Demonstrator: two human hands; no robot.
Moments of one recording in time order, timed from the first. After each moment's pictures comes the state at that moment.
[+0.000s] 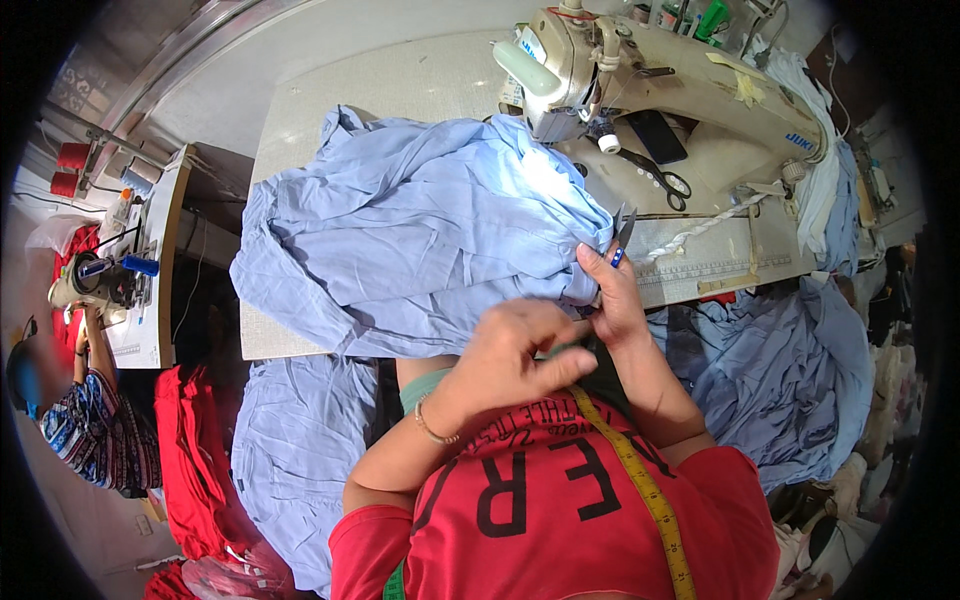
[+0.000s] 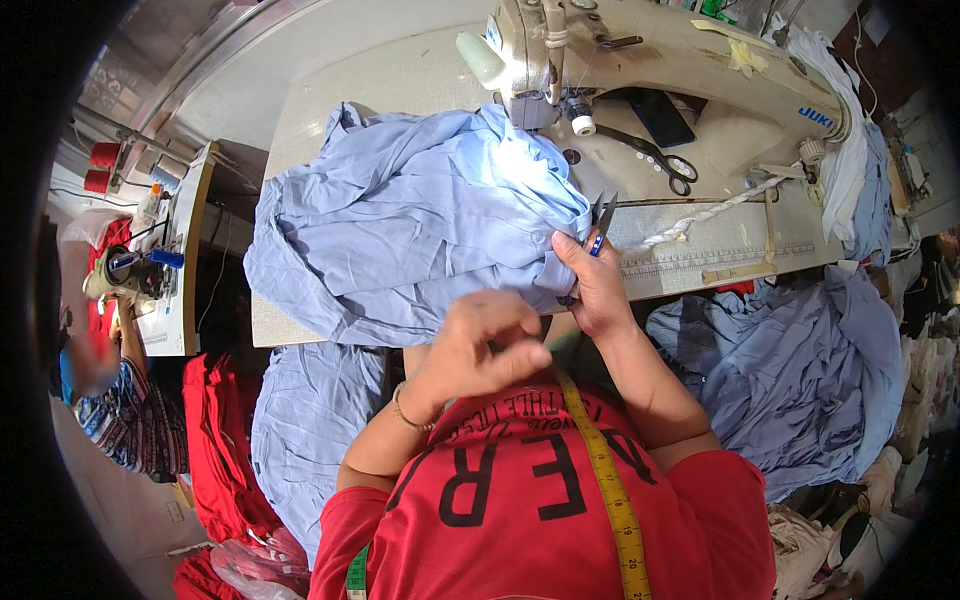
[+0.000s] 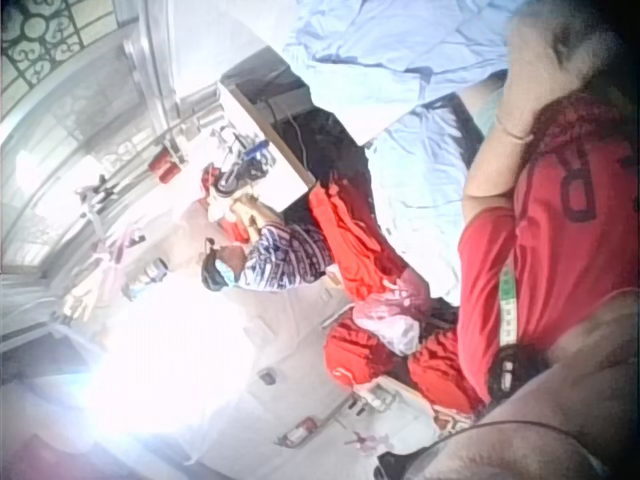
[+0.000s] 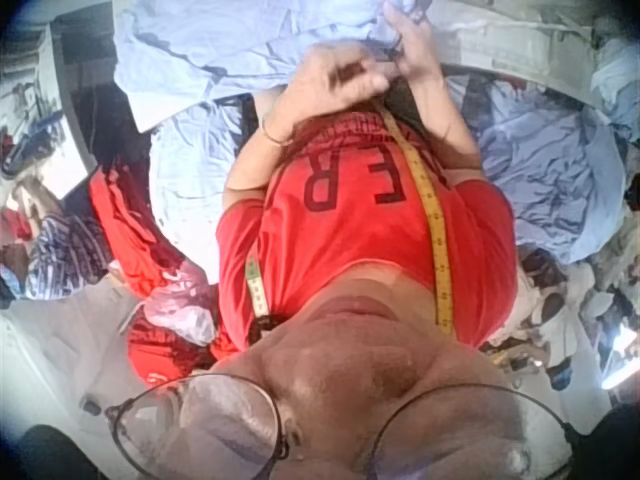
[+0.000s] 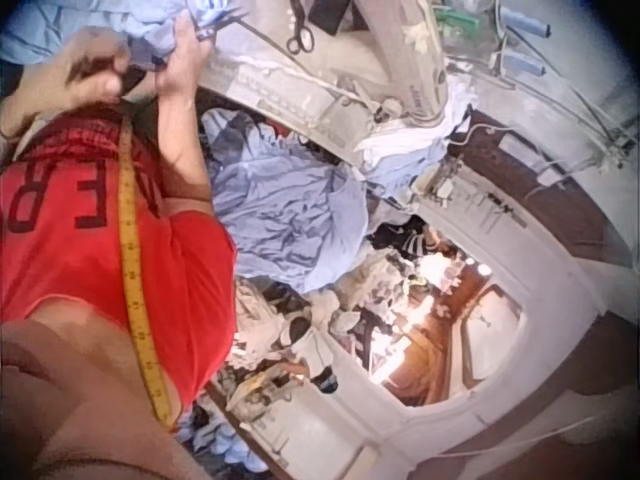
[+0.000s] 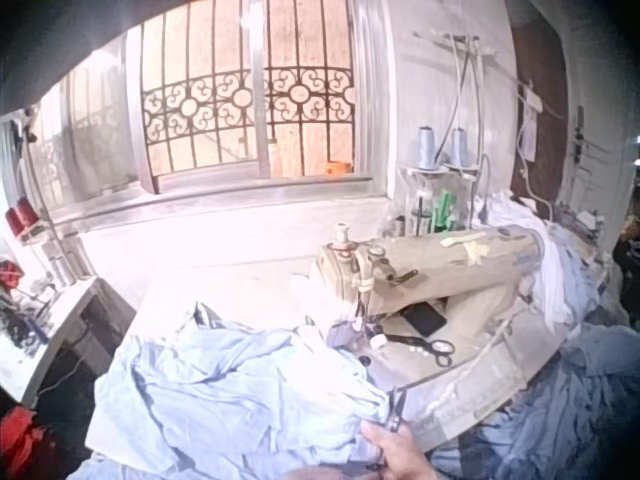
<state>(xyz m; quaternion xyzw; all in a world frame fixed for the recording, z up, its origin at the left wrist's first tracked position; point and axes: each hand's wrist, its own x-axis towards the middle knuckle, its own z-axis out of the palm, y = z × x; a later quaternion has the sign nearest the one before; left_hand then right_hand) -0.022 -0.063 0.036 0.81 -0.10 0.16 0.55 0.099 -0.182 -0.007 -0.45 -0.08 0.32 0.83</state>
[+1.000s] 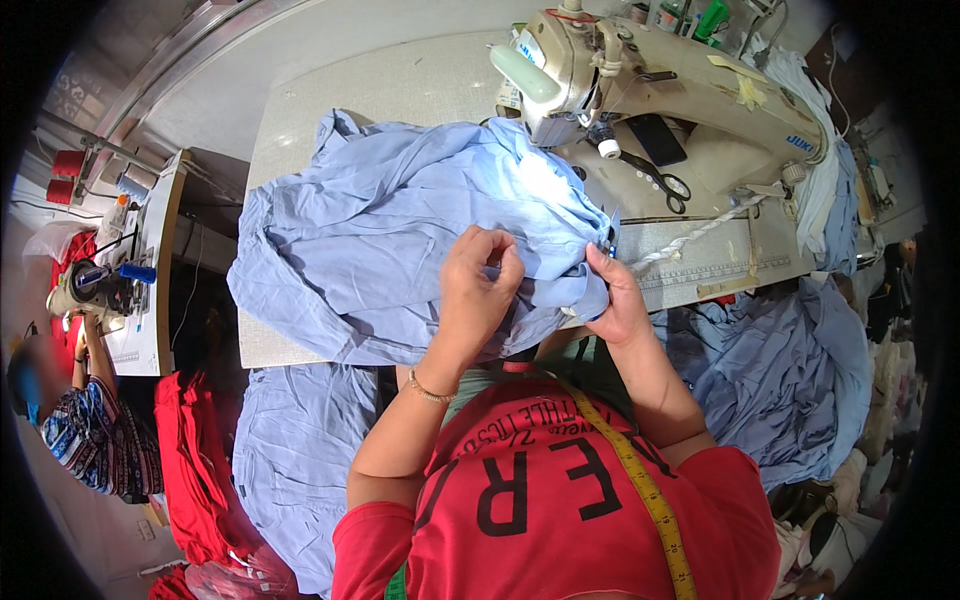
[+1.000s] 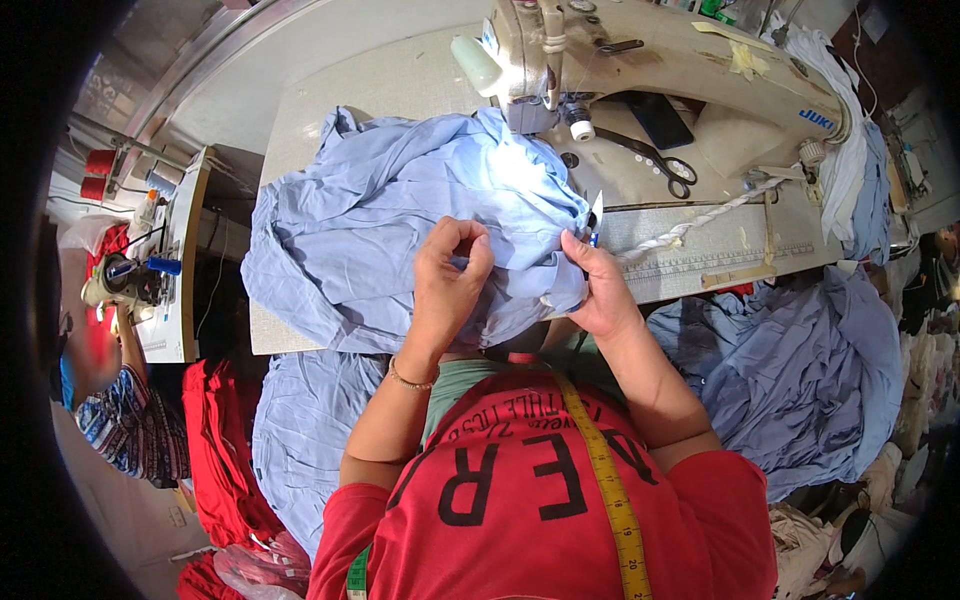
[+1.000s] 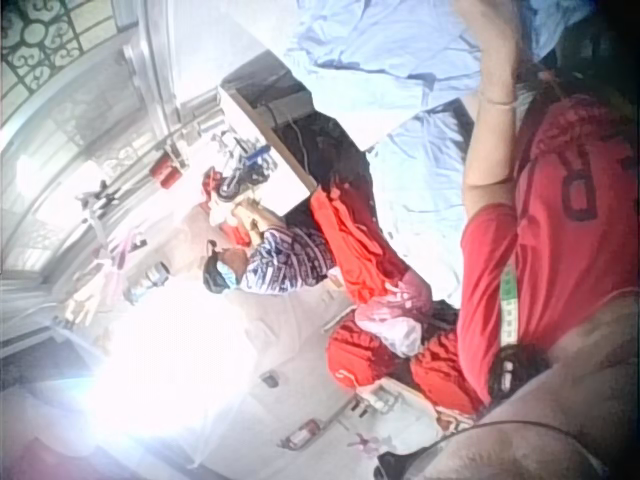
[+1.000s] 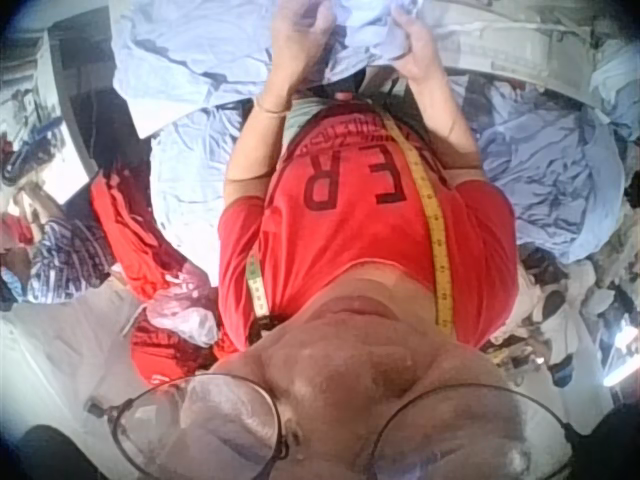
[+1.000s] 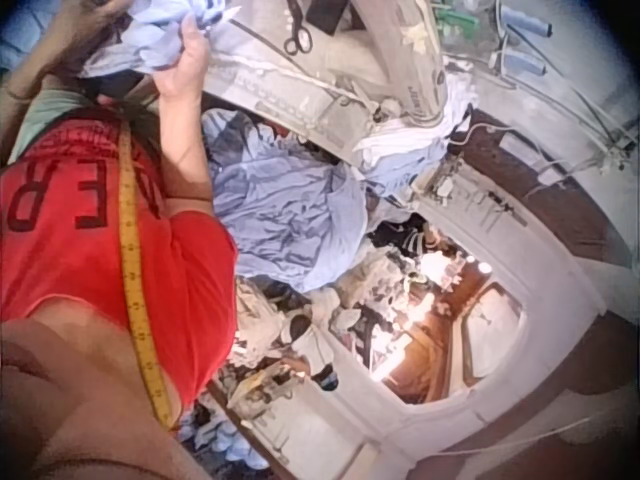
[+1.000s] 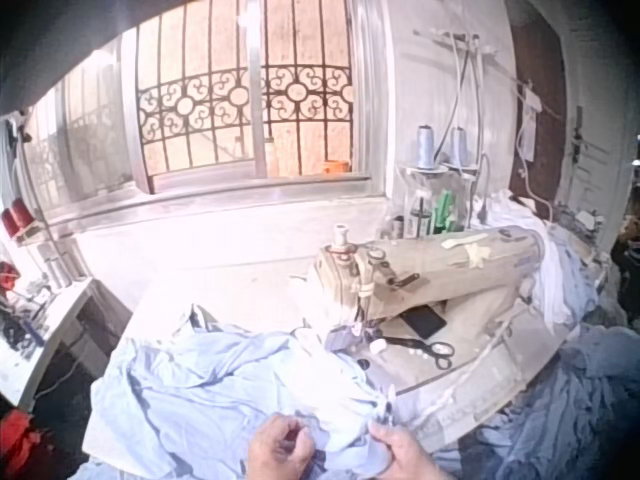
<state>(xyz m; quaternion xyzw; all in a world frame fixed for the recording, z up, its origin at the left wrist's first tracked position) 0.022 -0.035 -0.007 0.79 0.12 0.35 0.49 0.116 -0.187 -0.025 -0.29 -0.01 0.47 0.84</state>
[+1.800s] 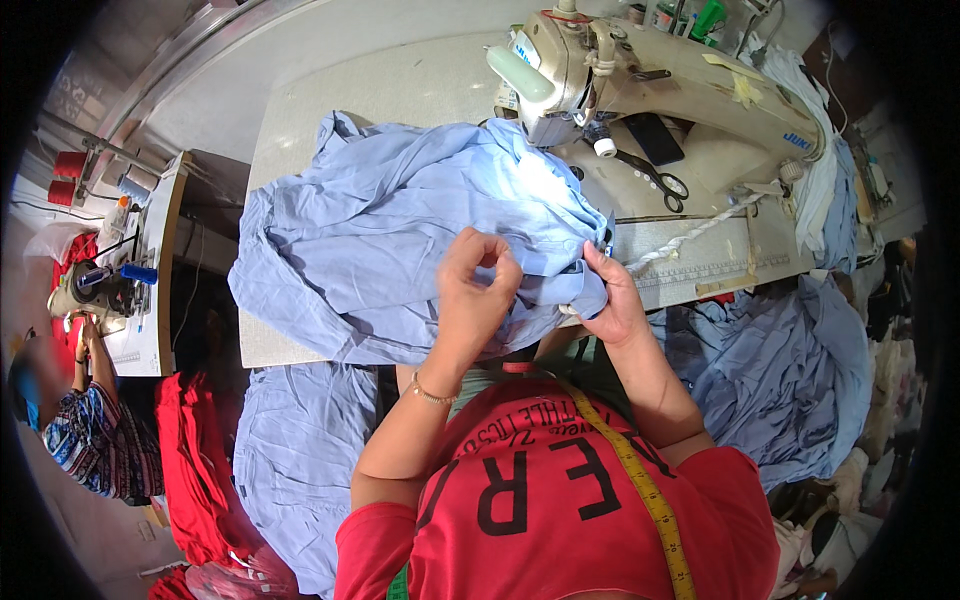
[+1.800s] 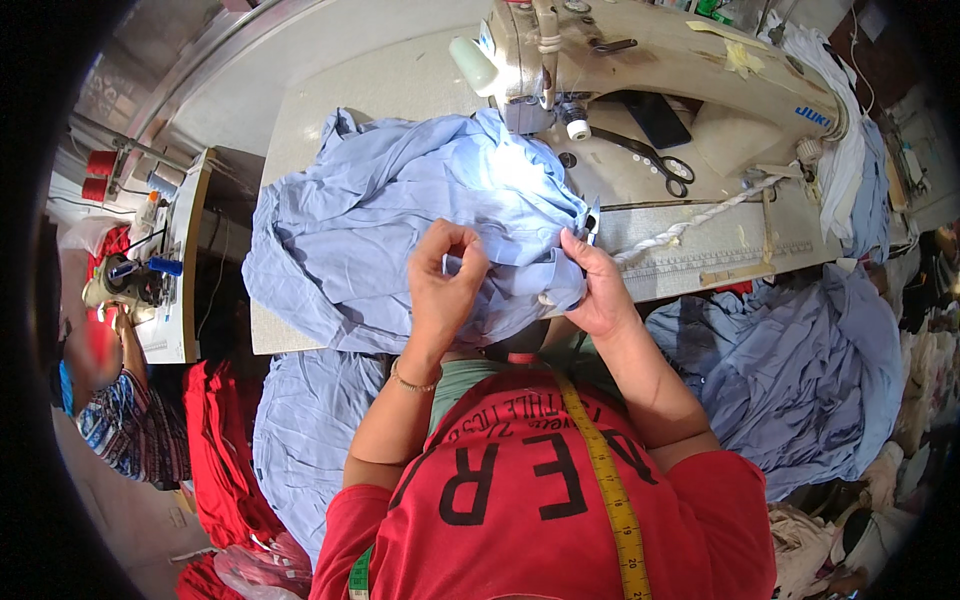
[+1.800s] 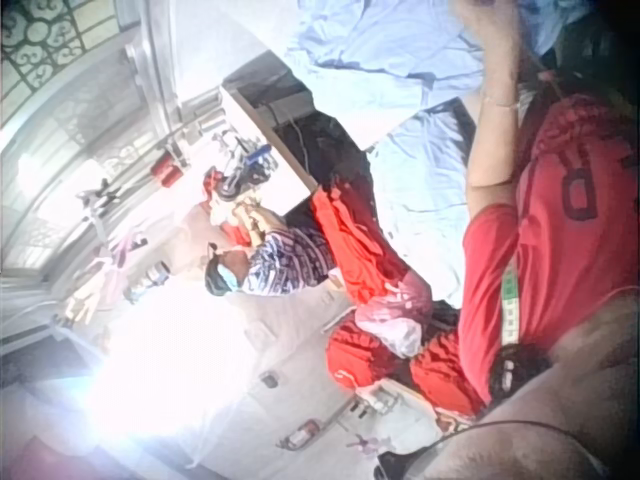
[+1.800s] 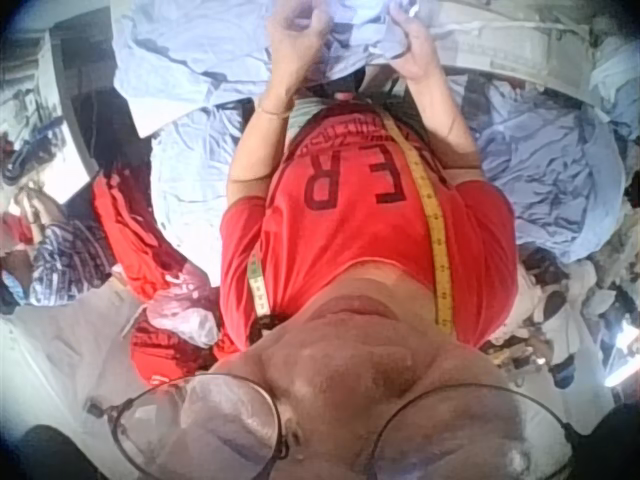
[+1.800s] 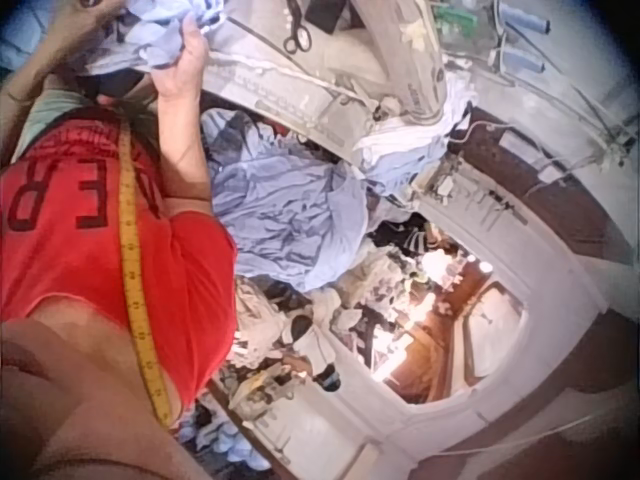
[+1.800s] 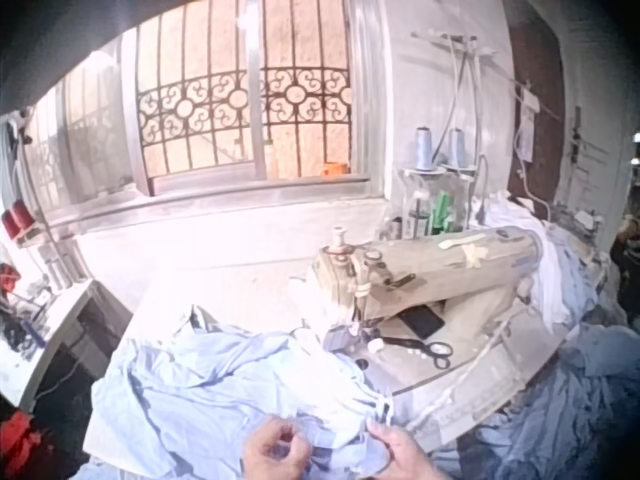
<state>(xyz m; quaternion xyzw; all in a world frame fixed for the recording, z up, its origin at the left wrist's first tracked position) 0.016 -0.039 -0.001 0.76 0.13 0.35 0.54 0.117 -0.189 -0.028 -0.27 0.02 0.47 0.84</state>
